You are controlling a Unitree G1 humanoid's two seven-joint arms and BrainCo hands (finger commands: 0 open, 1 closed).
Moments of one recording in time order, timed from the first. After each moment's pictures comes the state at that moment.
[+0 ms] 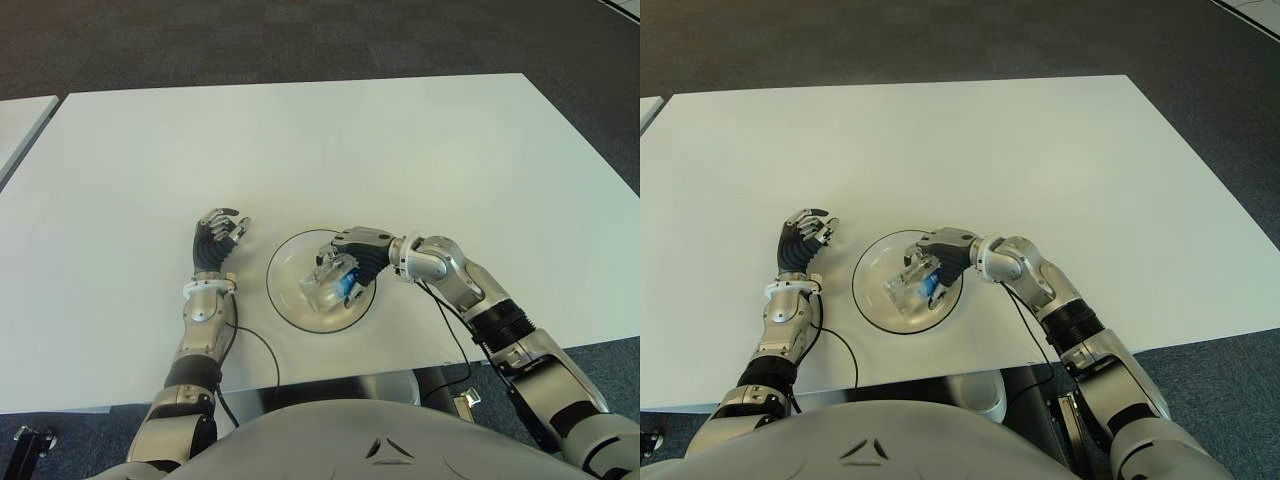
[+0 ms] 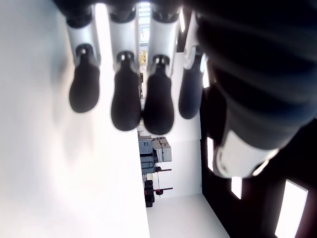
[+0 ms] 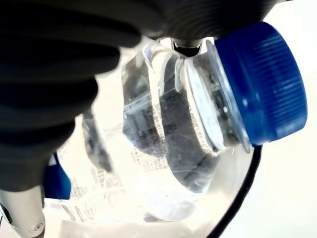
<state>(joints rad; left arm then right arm) -0.07 0.09 0.15 0.66 -0.01 -0.57 0.11 -0.36 -0.44 0.50 0.22 -0.59 -0.45 0.56</state>
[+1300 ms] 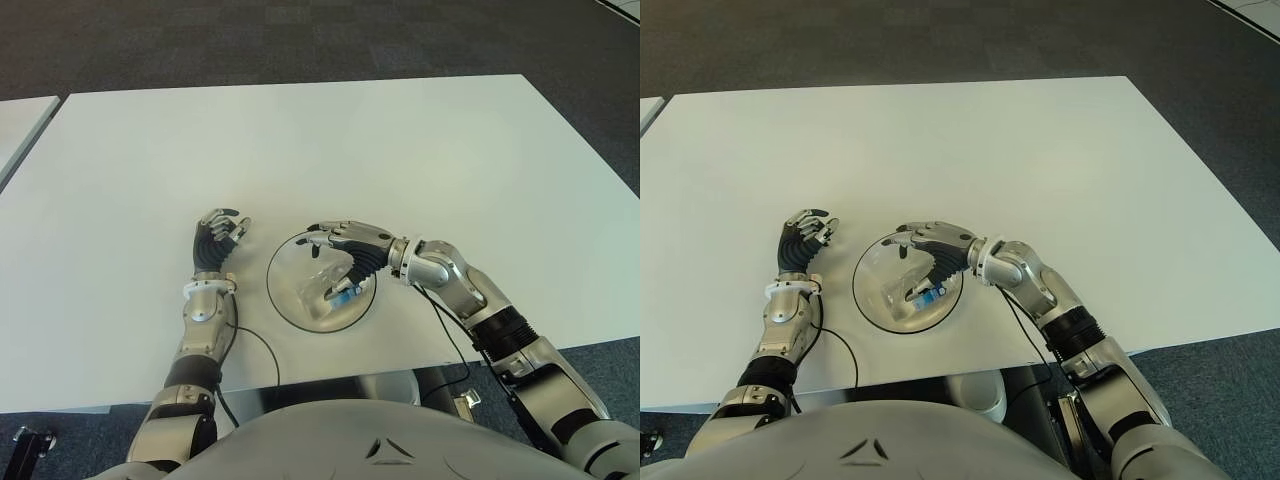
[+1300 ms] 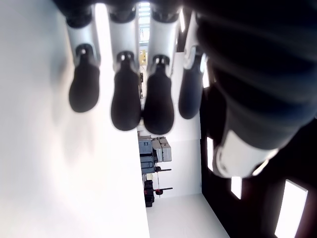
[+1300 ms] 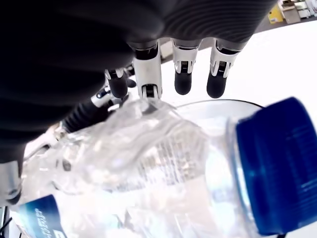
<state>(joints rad) -0.07 0.09 0.15 0.66 -0.01 -0.57 0.10 -0.31 -0.43 0.49 0.15 -0.56 -0.50 0.41</state>
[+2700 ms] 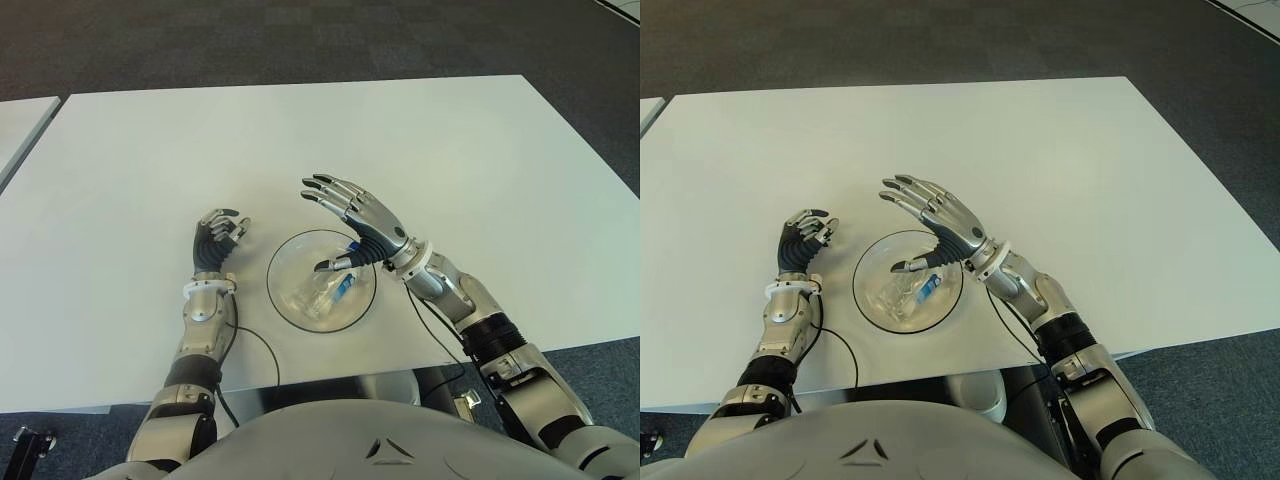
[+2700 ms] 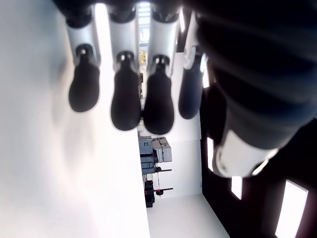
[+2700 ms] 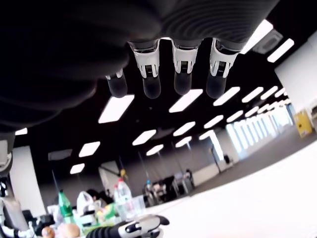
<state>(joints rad) -0.07 0.09 0.15 0.67 -0.01 -0.57 0.11 -0.28 -0.36 0.41 0.29 -0.81 -0.73 -0.35</state>
